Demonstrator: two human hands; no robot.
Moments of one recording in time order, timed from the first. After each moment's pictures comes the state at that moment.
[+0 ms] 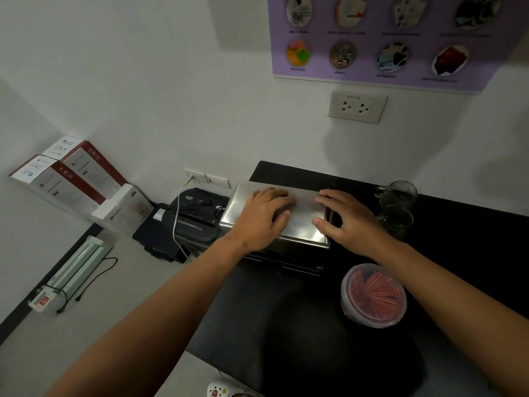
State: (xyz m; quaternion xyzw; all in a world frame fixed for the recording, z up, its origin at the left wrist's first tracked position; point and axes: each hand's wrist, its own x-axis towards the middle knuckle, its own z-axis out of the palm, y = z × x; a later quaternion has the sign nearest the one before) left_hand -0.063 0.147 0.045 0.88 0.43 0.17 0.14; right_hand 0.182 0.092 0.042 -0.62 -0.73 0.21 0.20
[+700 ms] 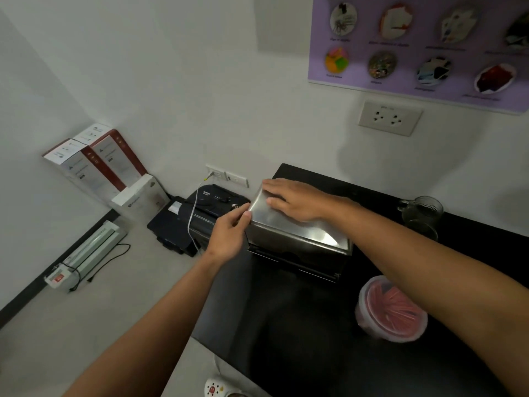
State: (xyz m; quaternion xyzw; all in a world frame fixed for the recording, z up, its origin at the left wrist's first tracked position) left_hand -0.152 0.122 0.029 0.55 0.61 0.36 0.44; right_hand 0.058 0.188 0.080 -0.47 -0.85 0.24 0.03
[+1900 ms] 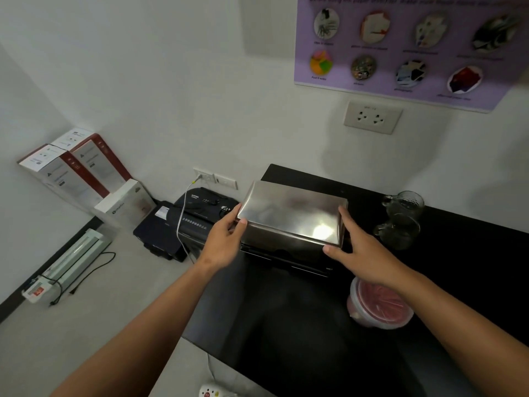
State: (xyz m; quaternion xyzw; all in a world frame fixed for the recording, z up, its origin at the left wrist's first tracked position) left_hand -0.152 0.110 0.026 0.59 0.59 0.32 0.45; right_hand 0.159 0.045 0.048 -0.65 -0.63 0.39 0.18
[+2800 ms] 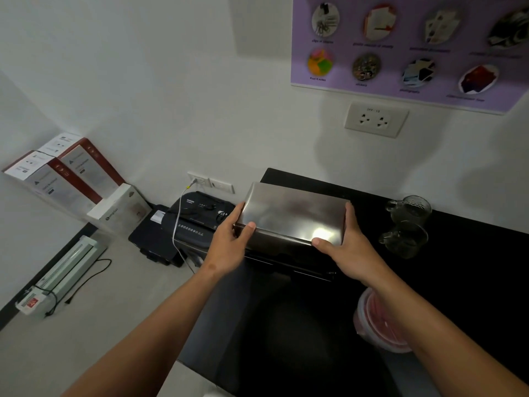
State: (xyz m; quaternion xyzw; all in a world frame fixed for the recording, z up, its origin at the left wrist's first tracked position) left_hand -0.140 0.141 0.025 0.60 0.57 0.33 0.45; right_hand 0.135 0.090 0.030 -0.69 -0.51 0.42 0.30
